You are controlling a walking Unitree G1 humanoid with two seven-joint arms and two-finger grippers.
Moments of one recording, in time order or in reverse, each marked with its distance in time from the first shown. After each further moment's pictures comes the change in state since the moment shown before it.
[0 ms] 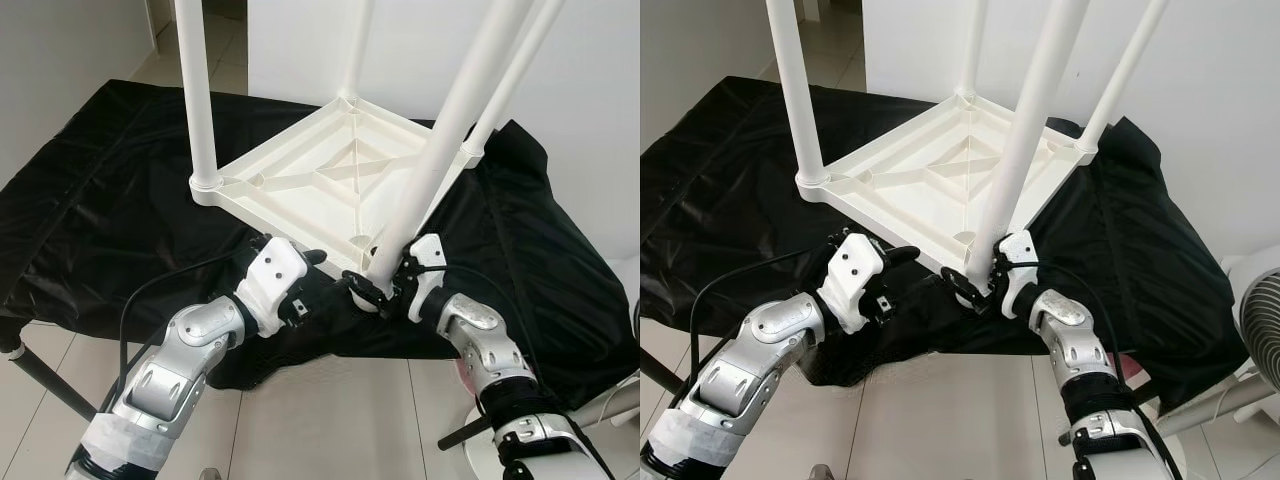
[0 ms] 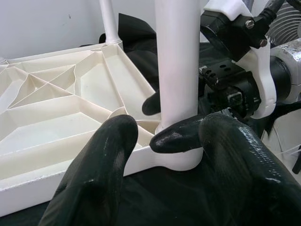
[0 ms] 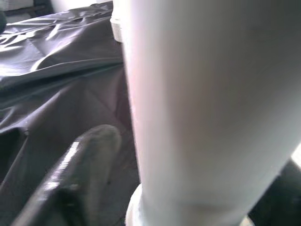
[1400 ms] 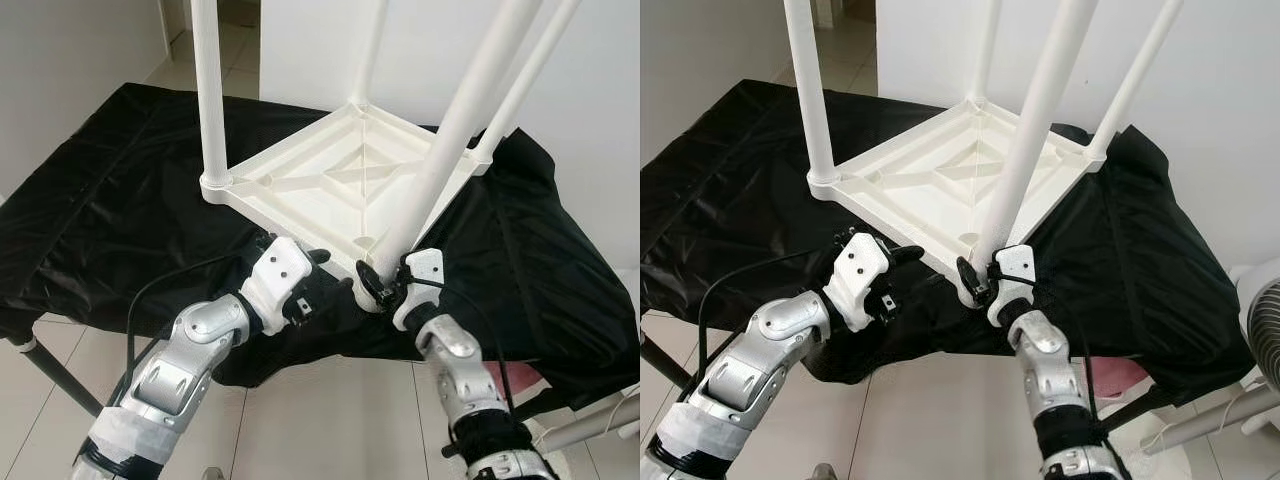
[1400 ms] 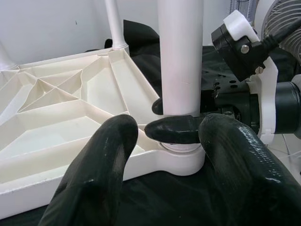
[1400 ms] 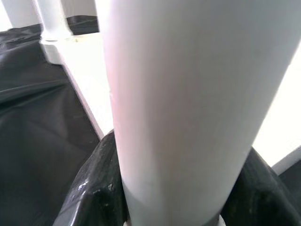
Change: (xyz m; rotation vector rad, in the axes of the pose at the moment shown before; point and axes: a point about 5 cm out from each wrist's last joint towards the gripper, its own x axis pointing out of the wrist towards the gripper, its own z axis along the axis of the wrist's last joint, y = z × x) left arm 0.008 0.001 0.000 0.006 -0.020 -0.008; right arm -0.002 0.021 -0.010 0.031 -0.095 -0.467
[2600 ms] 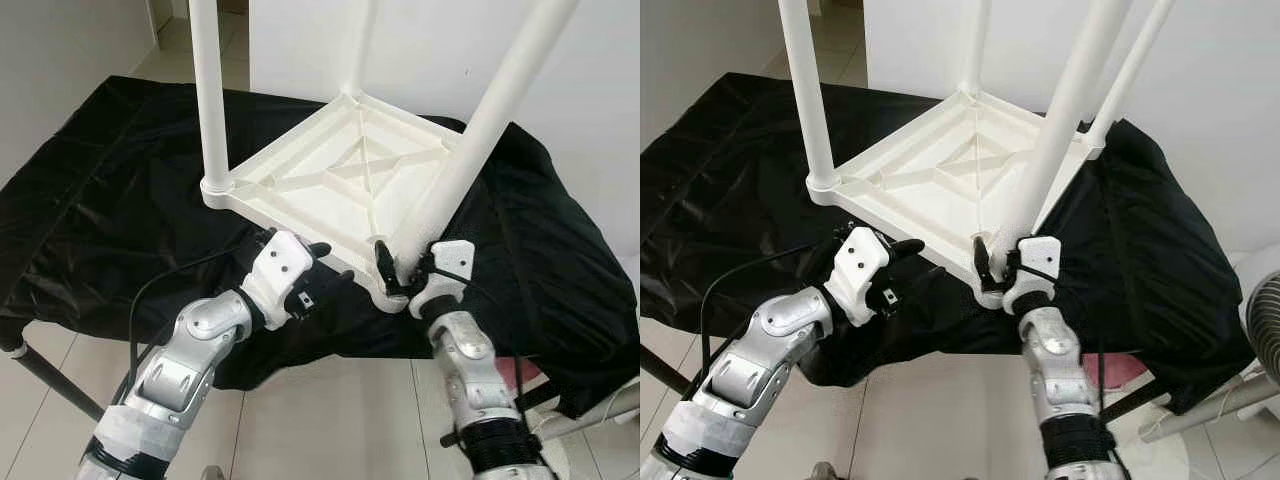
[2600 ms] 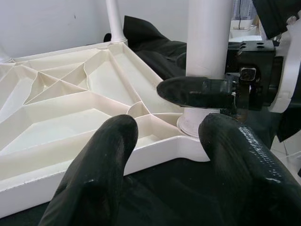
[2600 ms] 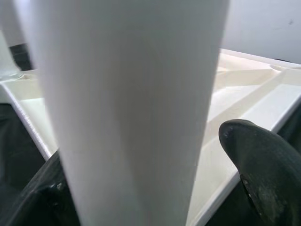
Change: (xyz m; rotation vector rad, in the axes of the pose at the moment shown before) left arm 0.001 0.003 0.001 -0.008 0.003 0.026; right arm -0.010 -0.020 0.026 -0.024 -0.113 -0.084
